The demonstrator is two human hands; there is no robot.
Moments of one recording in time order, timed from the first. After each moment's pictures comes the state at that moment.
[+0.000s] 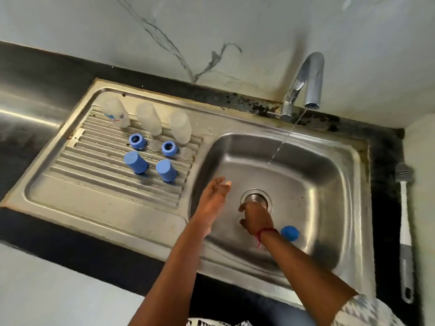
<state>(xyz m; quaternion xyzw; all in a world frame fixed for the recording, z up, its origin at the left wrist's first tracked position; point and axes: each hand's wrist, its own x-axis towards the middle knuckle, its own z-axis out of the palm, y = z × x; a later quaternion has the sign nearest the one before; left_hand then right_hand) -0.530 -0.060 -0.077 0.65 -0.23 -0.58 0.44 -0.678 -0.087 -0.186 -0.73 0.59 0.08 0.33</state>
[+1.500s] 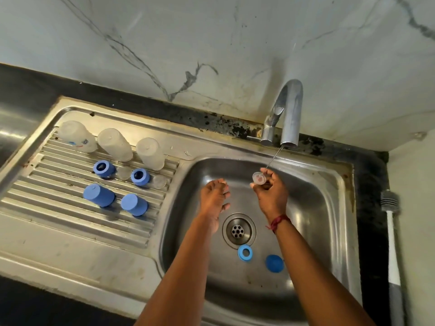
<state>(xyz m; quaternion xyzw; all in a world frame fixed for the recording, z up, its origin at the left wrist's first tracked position) -0.572 -0.171 -0.109 0.65 -0.10 -0.60 0.45 -0.713 -0.212 -0.134 -0.49 0.68 -0.37 0.41</state>
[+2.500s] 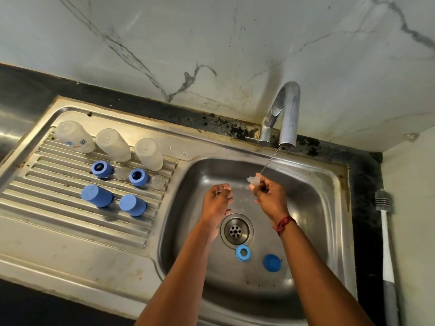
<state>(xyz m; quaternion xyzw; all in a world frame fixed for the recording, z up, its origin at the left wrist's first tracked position) -0.579 -0.158 -0.104 0.64 -0.15 -0.62 0.42 -0.724 -0.208 -0.125 -0.47 0.66 -0.30 0.51</state>
